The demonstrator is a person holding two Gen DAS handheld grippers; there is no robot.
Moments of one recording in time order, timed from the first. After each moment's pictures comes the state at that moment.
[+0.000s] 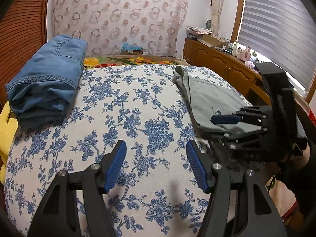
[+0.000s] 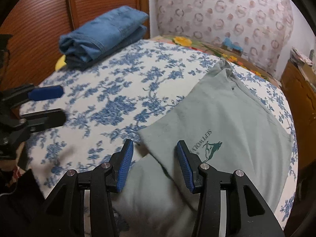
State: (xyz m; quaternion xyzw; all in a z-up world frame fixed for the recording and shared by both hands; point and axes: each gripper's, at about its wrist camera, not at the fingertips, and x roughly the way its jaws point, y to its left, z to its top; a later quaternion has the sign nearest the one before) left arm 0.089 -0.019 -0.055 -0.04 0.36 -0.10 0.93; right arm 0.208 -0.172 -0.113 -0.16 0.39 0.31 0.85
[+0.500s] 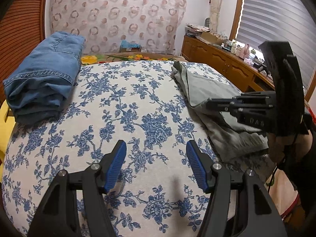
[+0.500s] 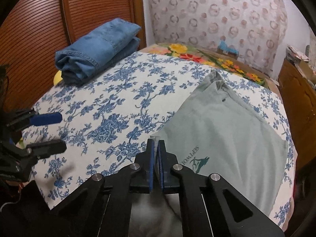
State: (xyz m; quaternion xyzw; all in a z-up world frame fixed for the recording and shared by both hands) left arm 0.087 -0.025 -0.063 -0.04 0.37 -0.11 0.92; right arm 0.220 -0.183 -0.092 -0.13 0.37 0.32 0.86
